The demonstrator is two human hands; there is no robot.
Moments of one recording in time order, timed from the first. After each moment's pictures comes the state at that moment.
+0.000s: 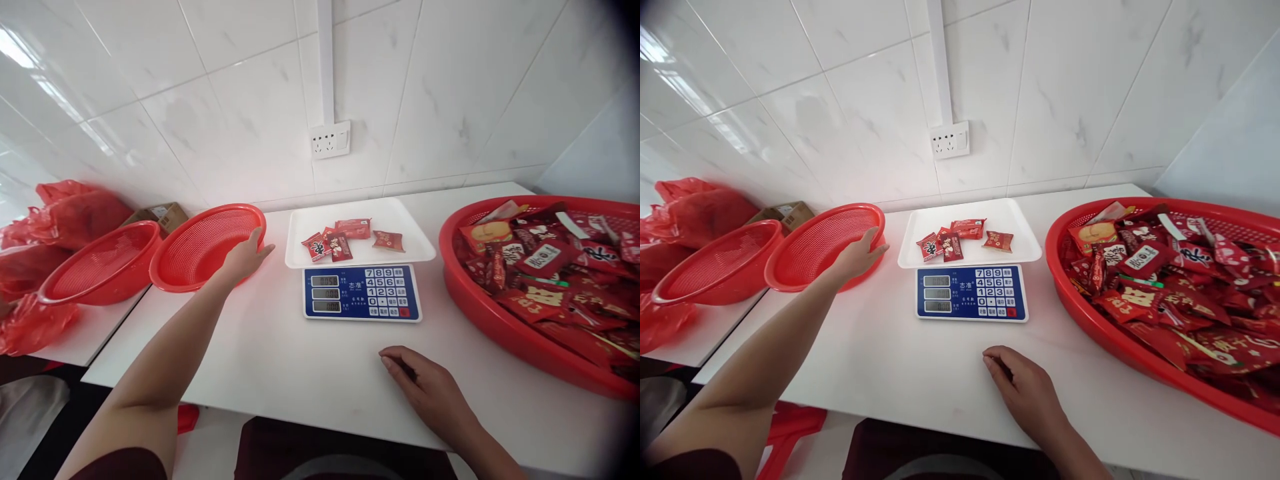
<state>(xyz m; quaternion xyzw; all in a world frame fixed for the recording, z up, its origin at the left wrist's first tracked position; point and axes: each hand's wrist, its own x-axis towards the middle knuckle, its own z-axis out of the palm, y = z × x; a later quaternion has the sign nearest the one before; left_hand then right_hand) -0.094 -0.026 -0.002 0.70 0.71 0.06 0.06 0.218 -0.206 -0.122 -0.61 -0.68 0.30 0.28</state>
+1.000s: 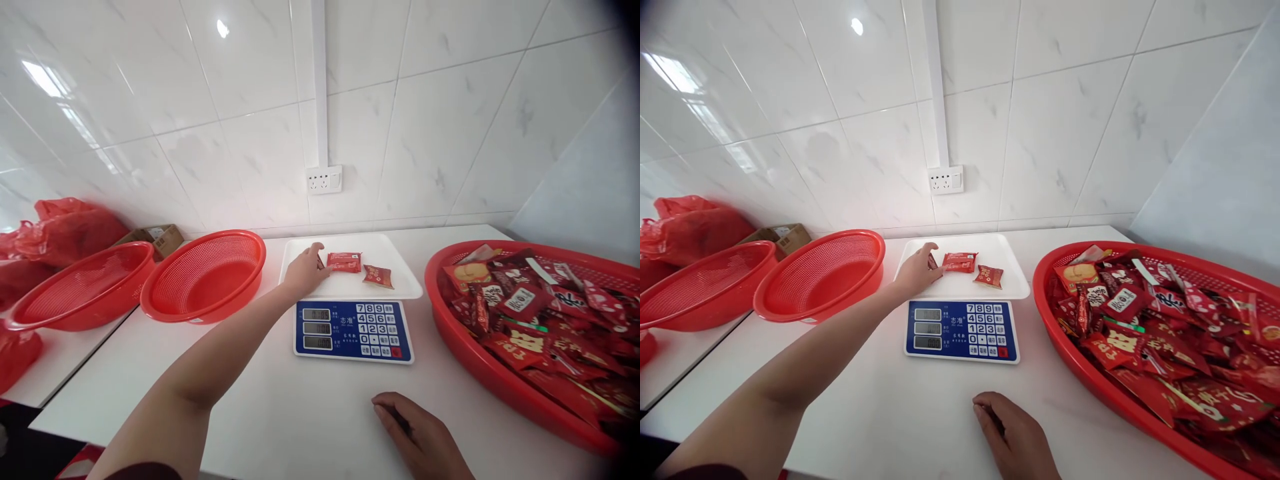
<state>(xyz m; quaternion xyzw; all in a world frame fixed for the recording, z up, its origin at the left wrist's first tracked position) 0.032 0.003 -0.012 0.79 0.57 0.19 0.08 0.212 -0.207 -0.128 -0.60 -0.64 0.33 0.36</state>
